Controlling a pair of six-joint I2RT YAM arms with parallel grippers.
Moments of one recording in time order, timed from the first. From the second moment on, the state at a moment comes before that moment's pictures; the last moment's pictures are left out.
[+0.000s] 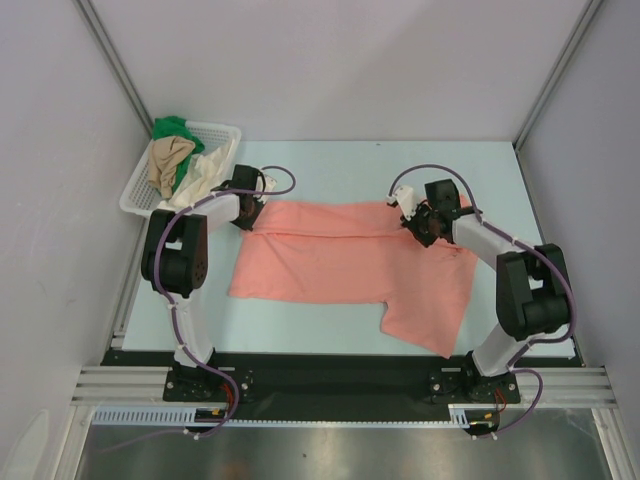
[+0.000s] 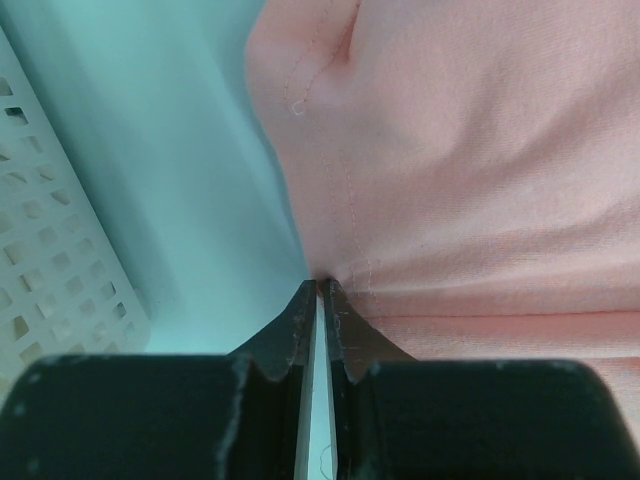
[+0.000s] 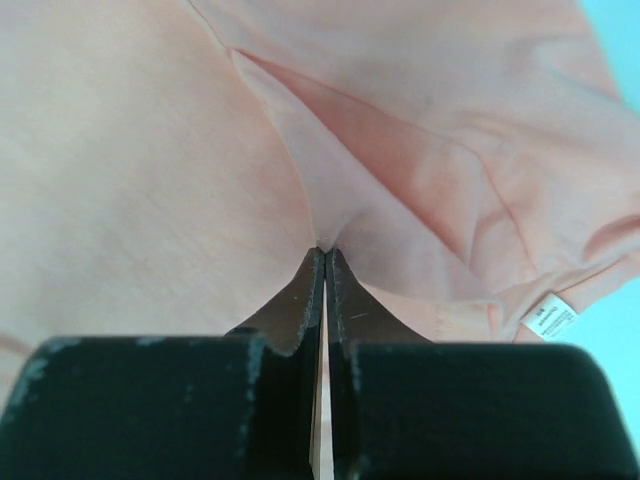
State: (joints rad) left arm -0.18 2.00 1.34 -0.40 -0.19 0.37; right arm 0.23 1.67 1.05 -0.32 -0.19 -0.64
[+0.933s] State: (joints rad) left arm -0.18 2.00 1.35 -0.41 -0.19 0.37; right arm 0.29 1.51 0.99 -0.49 -0.32 -0.61
